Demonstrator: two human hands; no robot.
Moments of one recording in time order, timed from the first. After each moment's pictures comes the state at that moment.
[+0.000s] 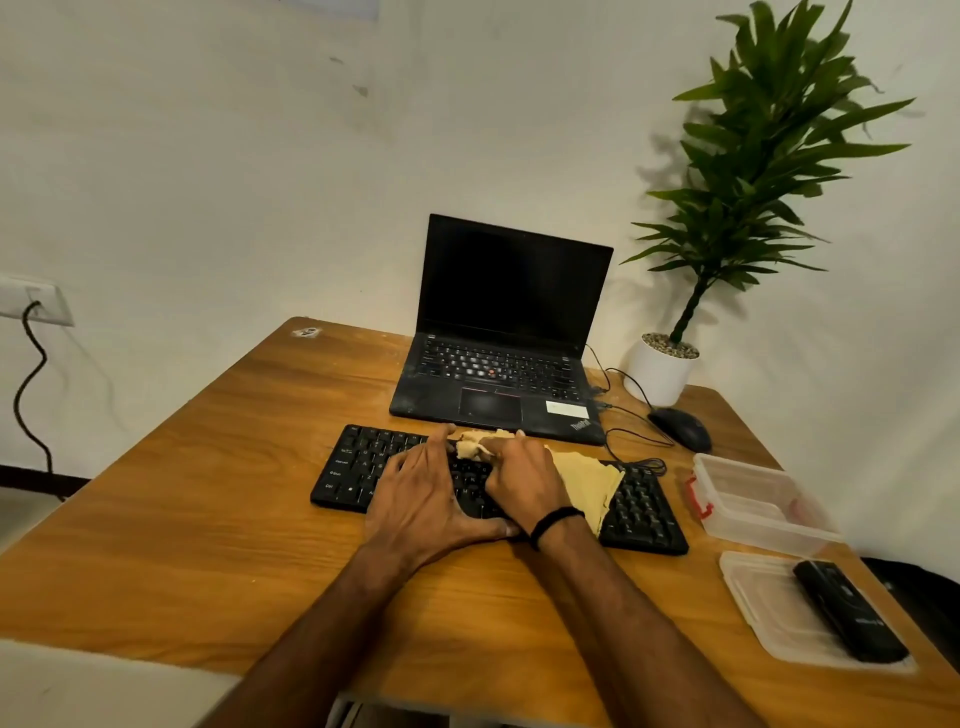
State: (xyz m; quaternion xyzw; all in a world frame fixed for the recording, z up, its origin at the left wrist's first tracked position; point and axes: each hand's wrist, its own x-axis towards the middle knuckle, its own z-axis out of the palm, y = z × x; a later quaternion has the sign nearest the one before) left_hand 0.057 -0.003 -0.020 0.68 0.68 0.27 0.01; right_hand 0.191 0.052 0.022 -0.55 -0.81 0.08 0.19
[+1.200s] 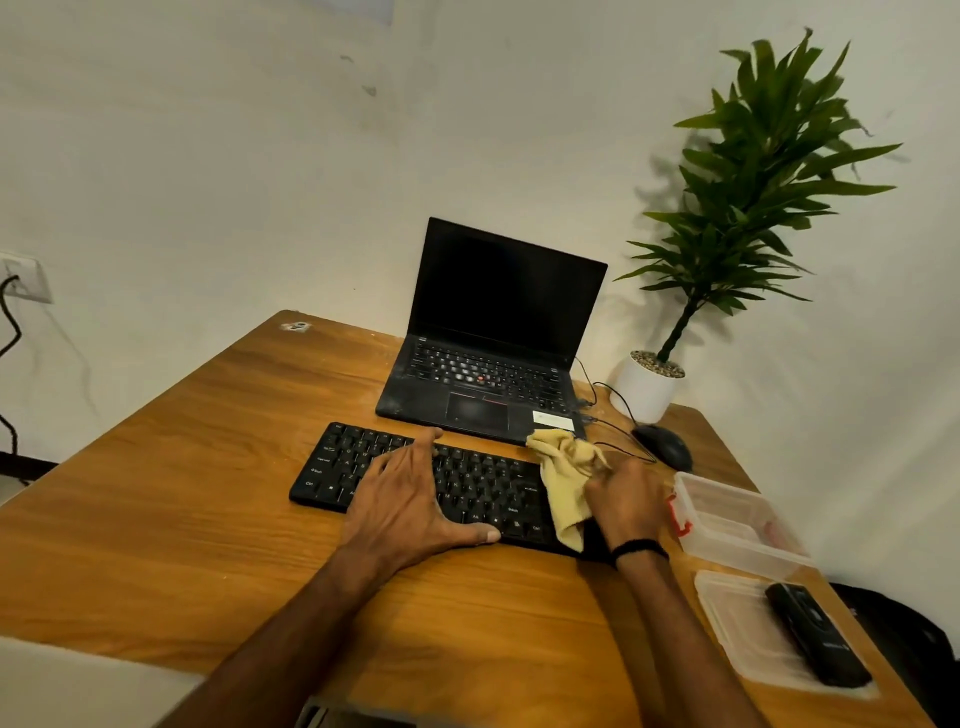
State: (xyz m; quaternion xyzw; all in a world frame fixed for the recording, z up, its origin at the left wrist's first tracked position) left_hand 0.057 -0.003 -0.018 0.66 0.69 0.28 0.03; right_hand 0.289 0.059 0.046 -0.72 -0.61 0.07 0.31
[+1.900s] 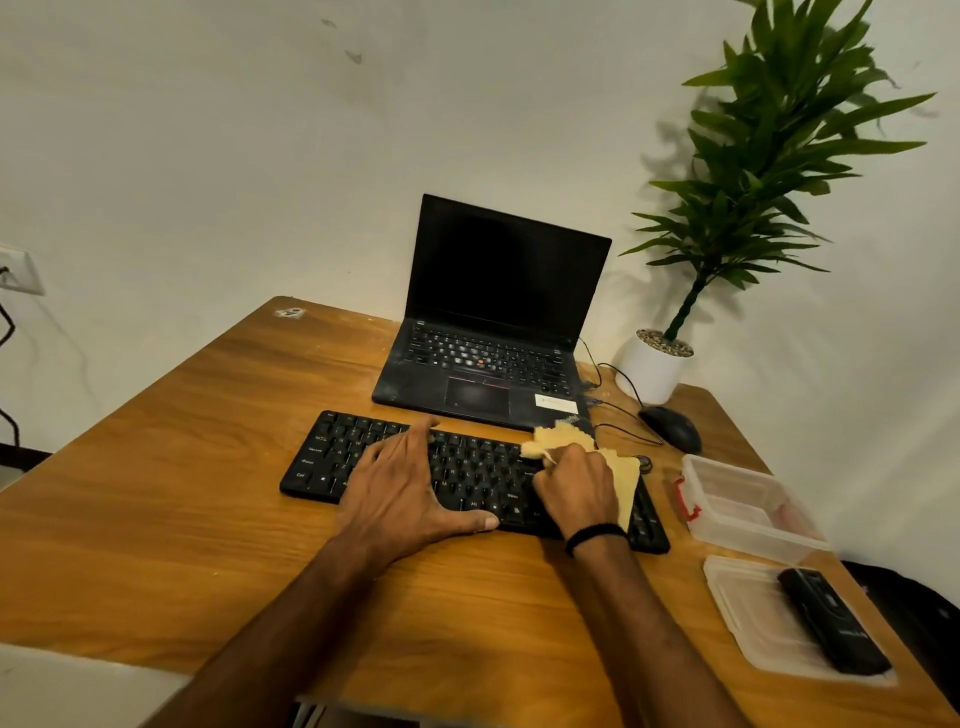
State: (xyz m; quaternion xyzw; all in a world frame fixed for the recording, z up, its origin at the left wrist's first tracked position) left_hand 0.055 0.000 -0.018 0.66 0.69 0.29 0.04; right_hand 0.253 0.063 0.024 -0.70 -0.68 0.07 0.21
